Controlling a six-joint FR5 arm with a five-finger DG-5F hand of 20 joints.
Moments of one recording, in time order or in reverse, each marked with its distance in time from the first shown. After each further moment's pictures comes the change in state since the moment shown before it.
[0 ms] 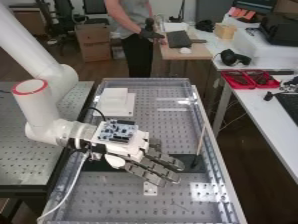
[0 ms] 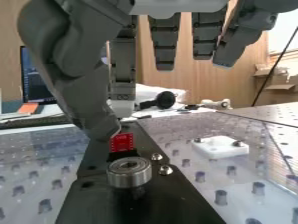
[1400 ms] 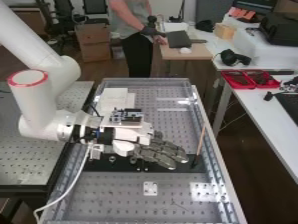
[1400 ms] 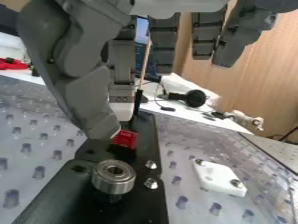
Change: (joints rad) arm -0.032 0.023 0.087 -0.205 -0.204 -0.339
